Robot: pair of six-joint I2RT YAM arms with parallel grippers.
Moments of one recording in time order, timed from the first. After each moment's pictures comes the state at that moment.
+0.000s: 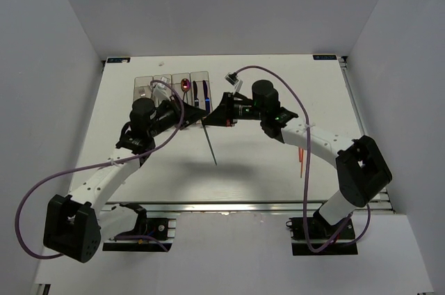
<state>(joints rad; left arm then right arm) -0.35 1.12 0.72 0.25 0.51 -0.92 0.71 1.58 1.08 0.33 -0.74 0.81</state>
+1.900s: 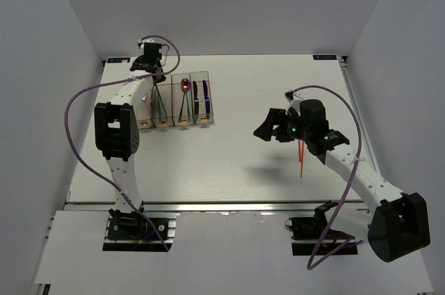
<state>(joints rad) -0.12 2.08 1.77 -0.43 -0.40 -0.27 0.40 1.13 0.75 -0.20 -0.43 0.44</state>
